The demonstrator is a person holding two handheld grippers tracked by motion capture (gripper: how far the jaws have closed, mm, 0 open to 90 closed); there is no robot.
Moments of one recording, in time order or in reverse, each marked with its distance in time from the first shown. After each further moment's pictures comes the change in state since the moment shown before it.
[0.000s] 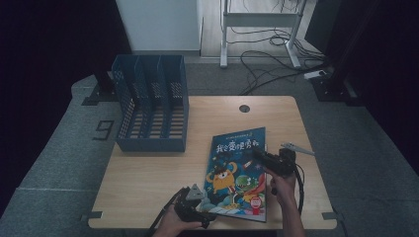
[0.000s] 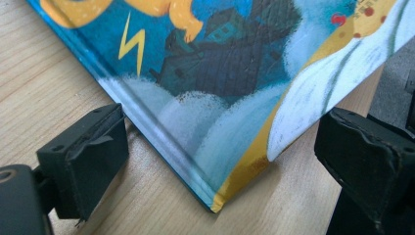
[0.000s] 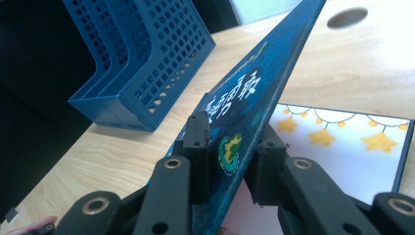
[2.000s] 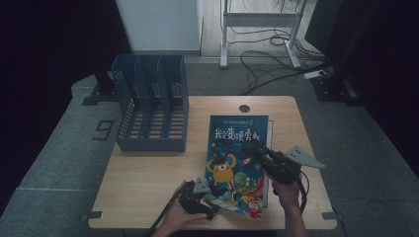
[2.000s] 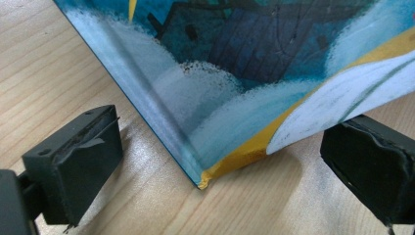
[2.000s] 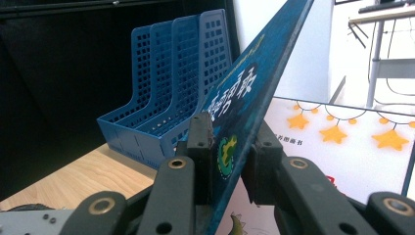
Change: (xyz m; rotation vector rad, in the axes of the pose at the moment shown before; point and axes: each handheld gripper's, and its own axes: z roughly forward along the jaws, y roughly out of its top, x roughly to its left) left arm 0.009 0.017 0.015 0.026 0.094 0.016; right arm 0.069 0.015 -0.045 -0.239 0.037 -0.350
